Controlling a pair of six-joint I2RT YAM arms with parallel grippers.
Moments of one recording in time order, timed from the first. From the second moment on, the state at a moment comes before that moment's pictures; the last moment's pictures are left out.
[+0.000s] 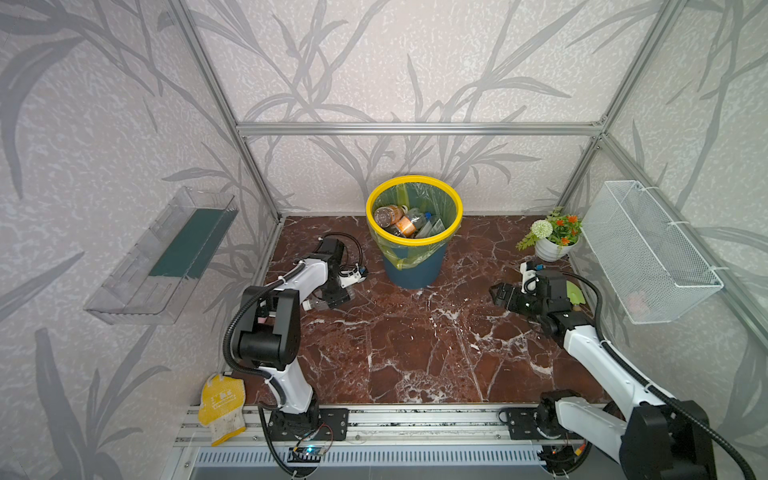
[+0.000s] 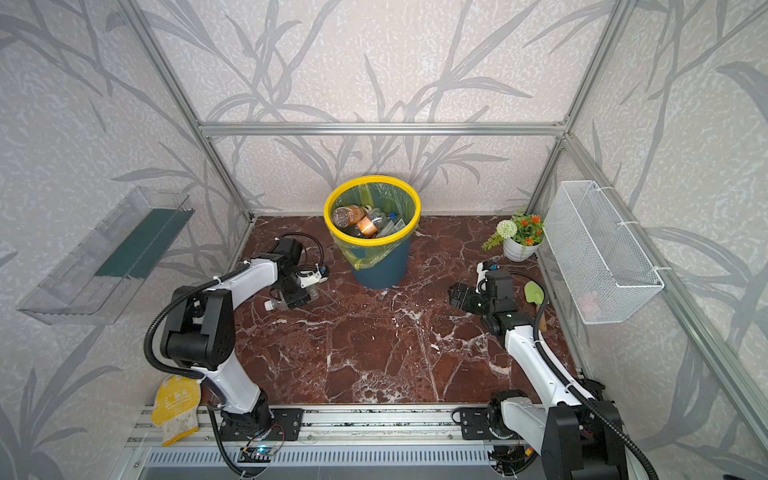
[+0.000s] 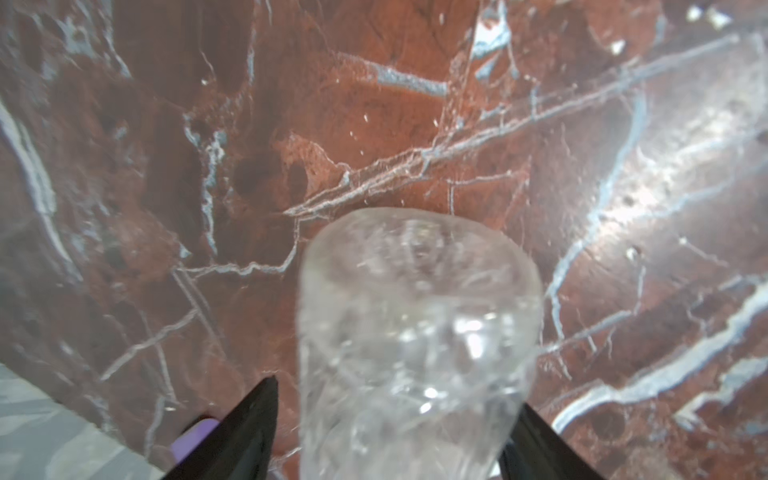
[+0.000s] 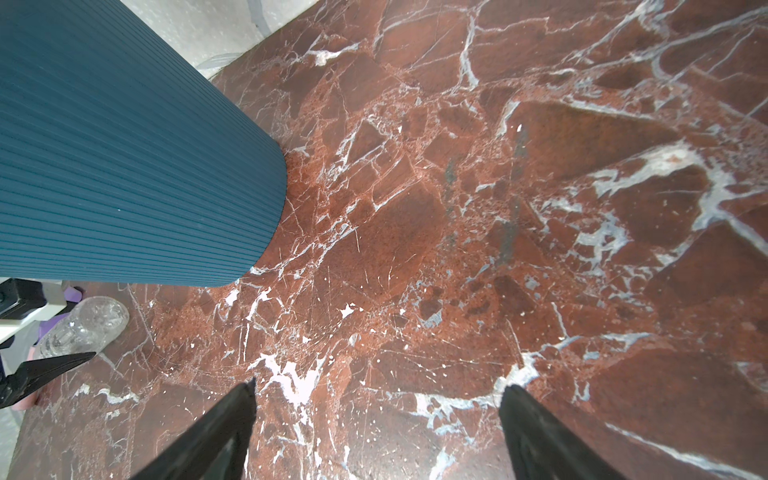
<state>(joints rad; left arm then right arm) -0.10 1.76 1.15 -0.71 -0.08 0.97 0.09 1.08 0.59 -0.23 -0.24 0.44</state>
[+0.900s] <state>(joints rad) -0.06 0.90 1.17 -0.50 0.12 0.43 0.10 1.03 0.61 -0.29 -0.22 0.44</state>
